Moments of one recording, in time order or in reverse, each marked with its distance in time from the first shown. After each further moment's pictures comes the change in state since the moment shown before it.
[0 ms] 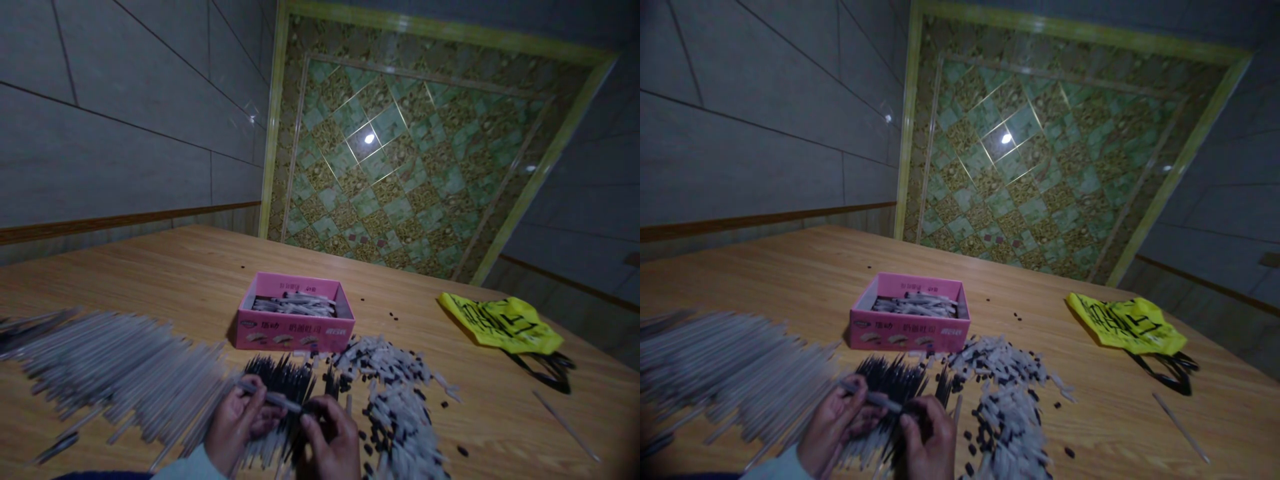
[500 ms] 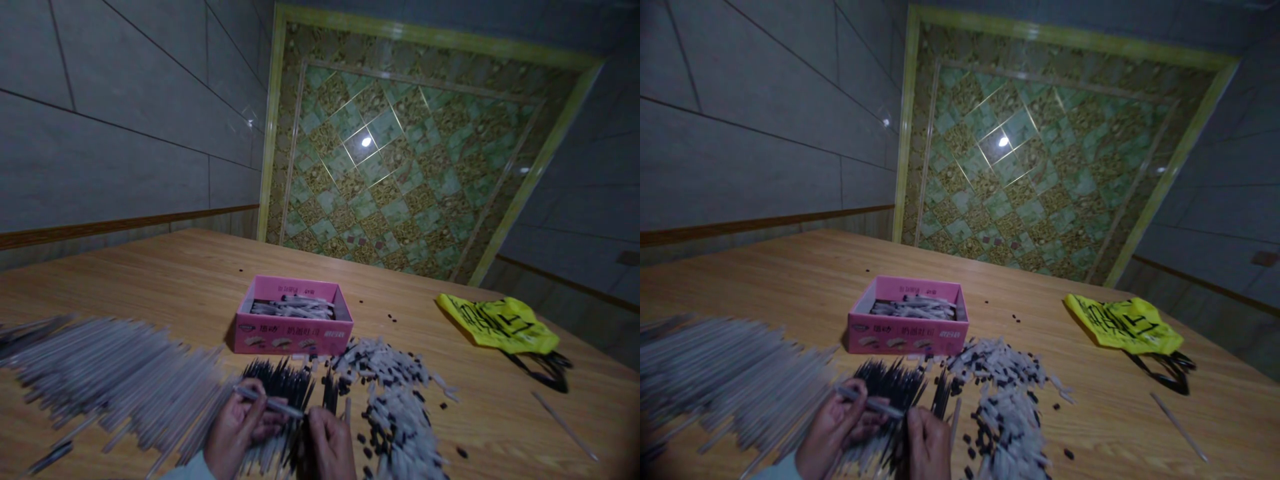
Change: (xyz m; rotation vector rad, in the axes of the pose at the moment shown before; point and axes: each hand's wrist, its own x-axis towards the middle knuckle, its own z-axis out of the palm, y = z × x) left_hand 0.001 -0.002 -0.002 0.042 -0.058 0.010; right_hand -0.002 0.010 0.006 0.059 -0.090 0.142
